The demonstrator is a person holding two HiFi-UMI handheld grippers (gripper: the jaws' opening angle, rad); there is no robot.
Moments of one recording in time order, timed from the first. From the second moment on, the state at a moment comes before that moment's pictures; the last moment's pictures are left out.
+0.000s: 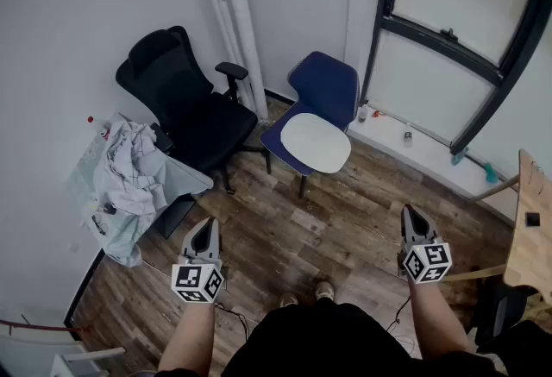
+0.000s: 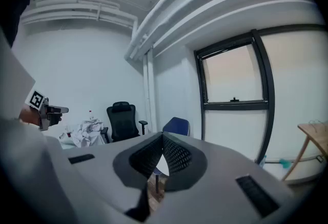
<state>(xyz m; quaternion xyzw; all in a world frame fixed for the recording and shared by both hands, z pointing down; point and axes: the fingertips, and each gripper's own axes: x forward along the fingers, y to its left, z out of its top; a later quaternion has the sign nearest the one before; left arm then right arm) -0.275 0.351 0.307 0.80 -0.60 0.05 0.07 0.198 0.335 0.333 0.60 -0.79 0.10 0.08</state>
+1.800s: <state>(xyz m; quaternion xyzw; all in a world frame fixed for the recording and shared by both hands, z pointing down) -0.207 0.145 0.321 0.83 -0.56 0.07 0.03 0.264 0.194 0.358 0.62 -0.77 0.13 0.07</state>
